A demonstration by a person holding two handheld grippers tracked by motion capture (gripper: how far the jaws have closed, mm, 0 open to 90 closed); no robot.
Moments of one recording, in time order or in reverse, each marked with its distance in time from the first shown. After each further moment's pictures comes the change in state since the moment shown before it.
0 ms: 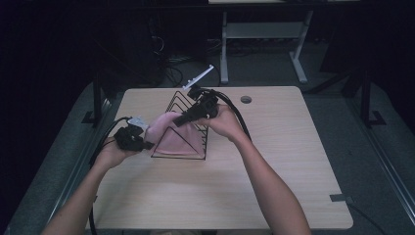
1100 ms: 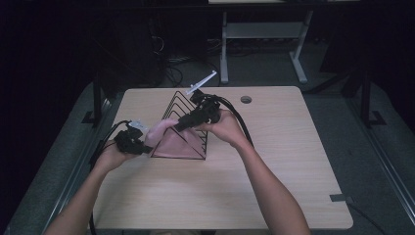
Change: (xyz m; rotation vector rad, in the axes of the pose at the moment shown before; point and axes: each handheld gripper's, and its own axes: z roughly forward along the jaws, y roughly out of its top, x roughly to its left) left arm 0.007 -0.013 0.006 0.024 0.012 -0.043; right arm 0.002 -0.014 0.000 -0.035 -0.007 -0.006
